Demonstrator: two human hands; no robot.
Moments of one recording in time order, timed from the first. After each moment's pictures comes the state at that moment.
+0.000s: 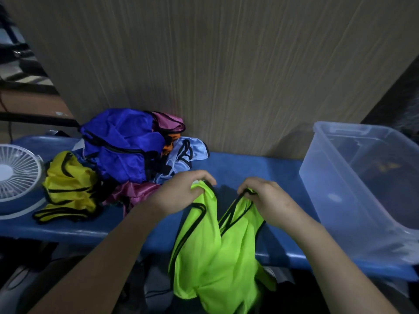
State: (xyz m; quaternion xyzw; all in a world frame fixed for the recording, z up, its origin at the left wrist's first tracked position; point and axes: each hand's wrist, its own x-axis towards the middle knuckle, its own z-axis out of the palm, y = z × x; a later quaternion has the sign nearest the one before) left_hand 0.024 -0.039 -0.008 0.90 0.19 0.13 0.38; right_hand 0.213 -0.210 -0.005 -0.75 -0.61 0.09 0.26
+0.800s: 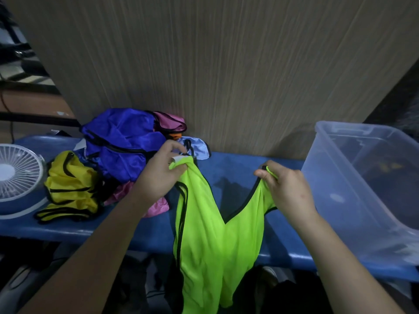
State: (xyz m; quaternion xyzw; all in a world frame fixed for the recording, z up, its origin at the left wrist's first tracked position) left_hand 0.004 -0.026 0.018 0.79 0.30 0.31 0.44; right_hand 0.219 -0.215 0.014 -0.84 -0.46 -0.08 0.28
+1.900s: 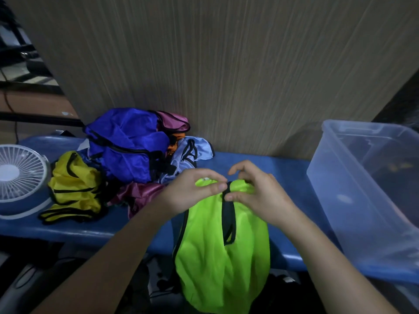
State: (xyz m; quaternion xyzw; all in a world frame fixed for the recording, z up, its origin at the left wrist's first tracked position) left_hand 0.024 -0.055 0.008 0.83 0.18 0.19 0.49; right_hand 0.179 -0.192 0.020 -0.72 -0.56 0.16 0.38
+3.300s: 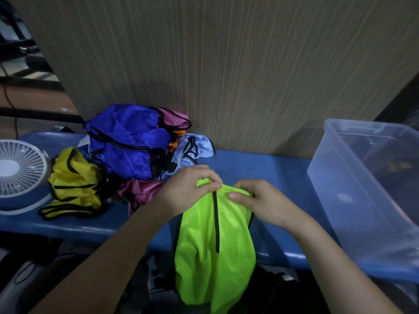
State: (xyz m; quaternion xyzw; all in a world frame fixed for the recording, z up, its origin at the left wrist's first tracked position) left_hand 0.022 -0.046 -0.003 0.90 0.15 0.23 0.35; right_hand 0.188 -0.196 0.007 -0.73 -0.56 0.26 0.31
